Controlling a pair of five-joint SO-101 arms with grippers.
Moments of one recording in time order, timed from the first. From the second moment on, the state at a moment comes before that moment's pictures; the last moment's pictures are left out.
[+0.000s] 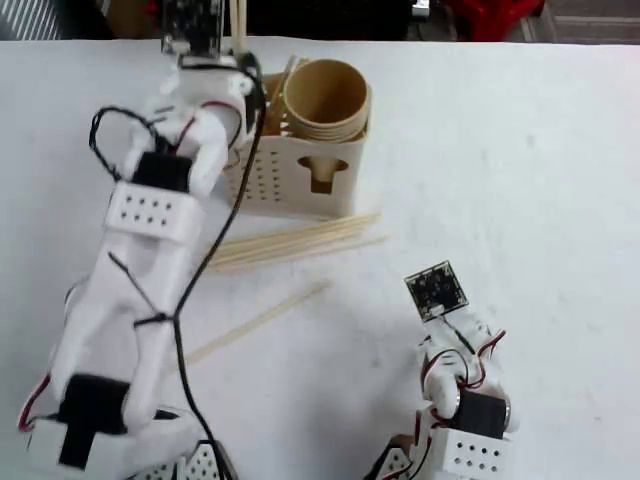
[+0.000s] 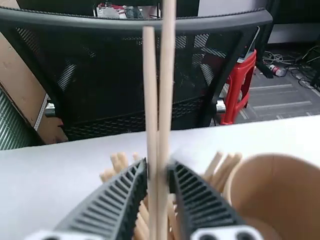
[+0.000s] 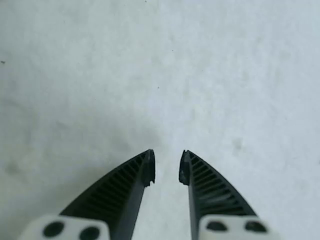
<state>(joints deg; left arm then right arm) 4.5 -10.0 11.5 28.0 2.3 9.2 -102.8 96.4 69.3 36.8</state>
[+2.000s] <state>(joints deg) 15.6 4.4 31.0 62.3 -30.3 9.2 -102.8 96.4 69.3 36.8</state>
